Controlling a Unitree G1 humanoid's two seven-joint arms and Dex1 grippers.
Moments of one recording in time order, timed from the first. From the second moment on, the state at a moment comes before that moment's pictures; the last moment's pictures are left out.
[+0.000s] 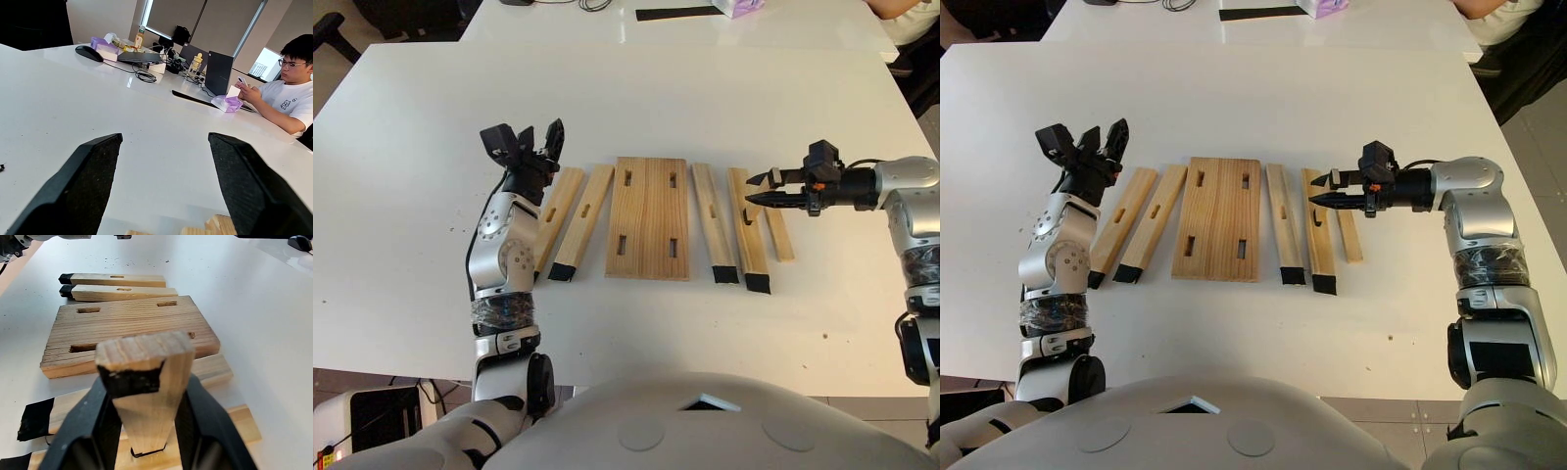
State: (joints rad) left arm -0.22 0.13 0.25 0.01 -0.47 0.29 -0.18; right arm -0.44 -0.73 0.08 0.44 0.34 0.08 1.46
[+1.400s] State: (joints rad) left arm -0.22 0.14 0.23 0.04 -0.45 0.29 -0.21; right arm -0.25 -0.64 0.00 0.43 0.35 0.06 1.21
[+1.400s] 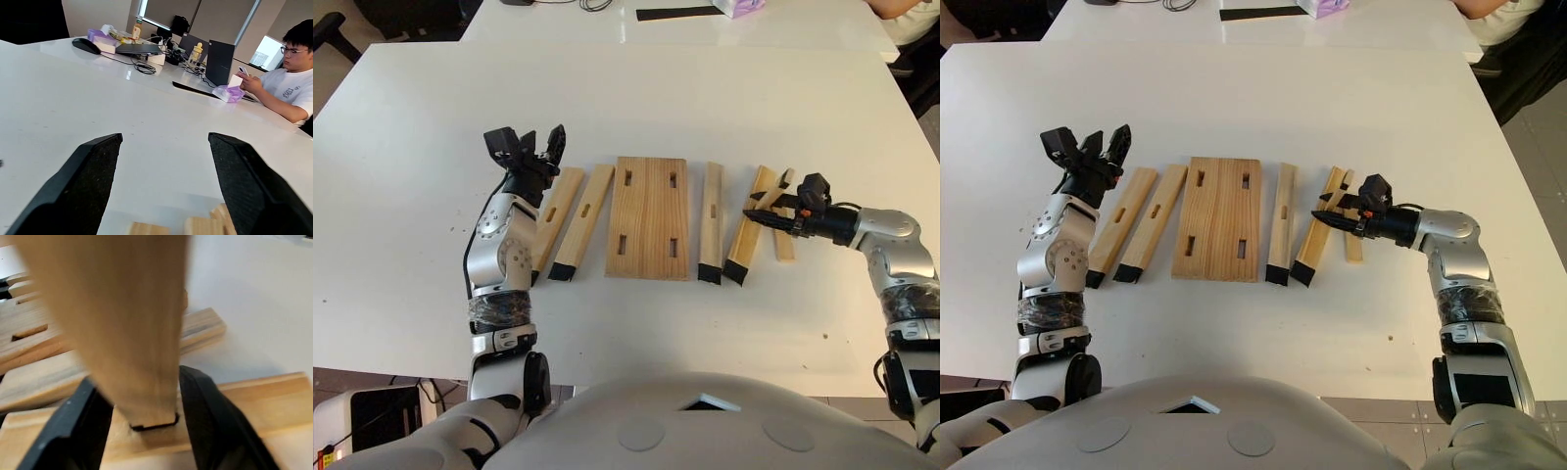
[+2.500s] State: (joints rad) left arm -0.11 0.09 0.25 -0.03 -0.45 0.25 -0.20; right arm -0.41 -0.77 -0.20 -0.11 0.59 0.50 1.04
